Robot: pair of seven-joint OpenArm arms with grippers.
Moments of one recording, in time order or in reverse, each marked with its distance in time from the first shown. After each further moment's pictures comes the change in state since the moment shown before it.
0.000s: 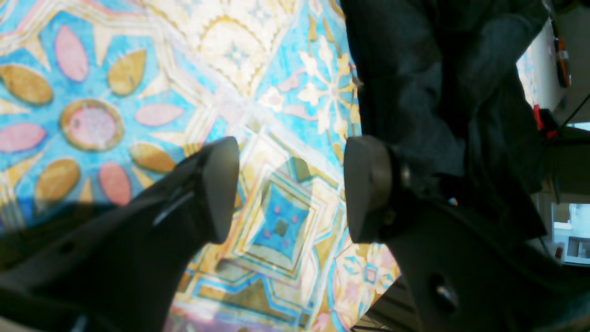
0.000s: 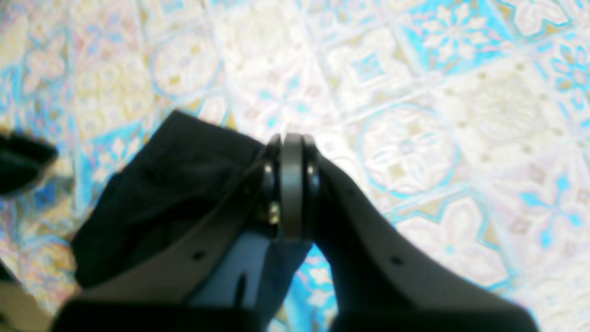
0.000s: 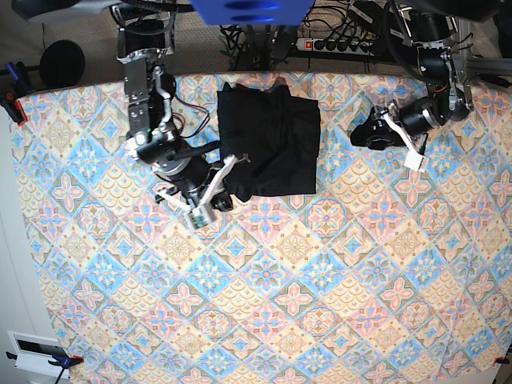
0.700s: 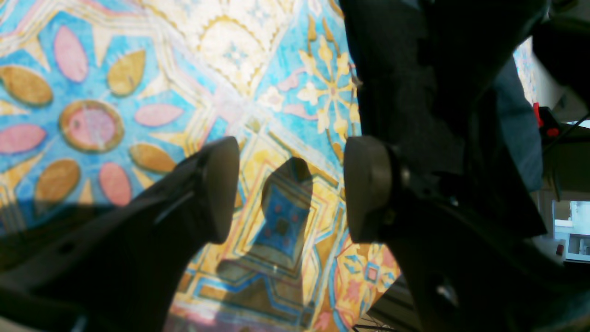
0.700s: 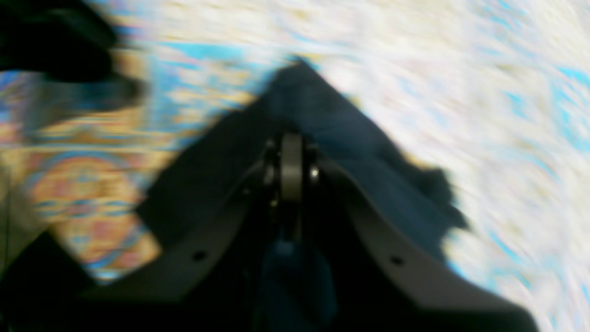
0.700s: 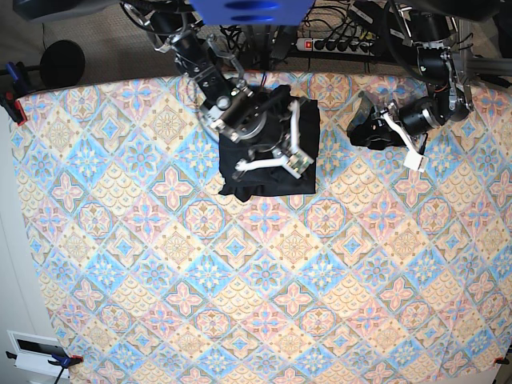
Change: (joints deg) left arm 0.0 0.0 0.0 0.0 0.0 0.0 0.0; right arm -2.3 -2.7 -23.8 -2.8 -13.7 0.1 0.3
